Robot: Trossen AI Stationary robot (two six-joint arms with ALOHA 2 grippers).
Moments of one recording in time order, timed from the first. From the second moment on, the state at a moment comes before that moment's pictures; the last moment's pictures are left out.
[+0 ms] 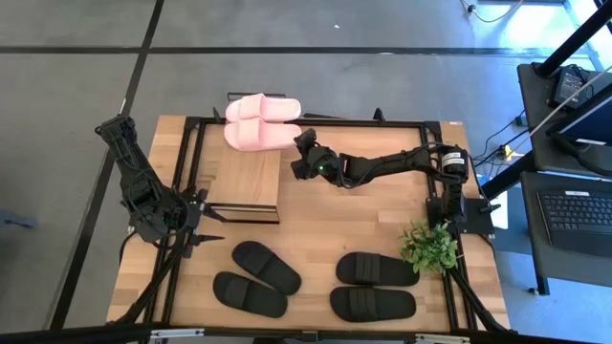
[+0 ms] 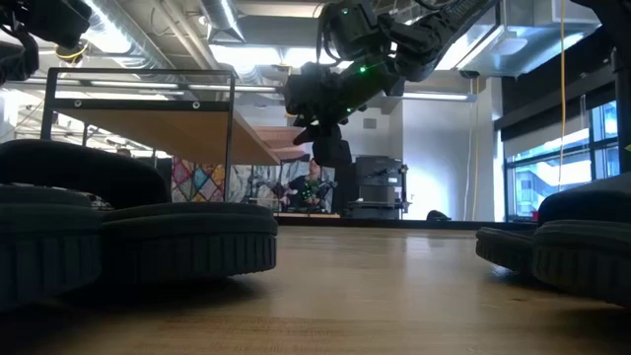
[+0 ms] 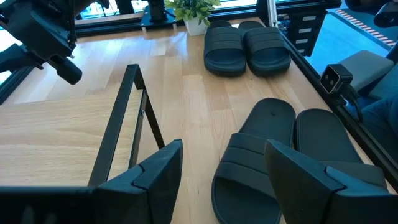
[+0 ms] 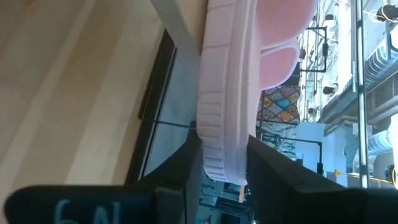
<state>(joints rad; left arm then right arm) -0.97 0.59 0.54 -0.57 -0.79 -0.44 -0.15 1.95 1.23 0.36 0.69 -1.29</state>
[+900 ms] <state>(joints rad) -0.97 0.59 0.54 -0.57 -0.79 -0.44 -0.12 1.95 1.23 0.38 0.69 -1.29</state>
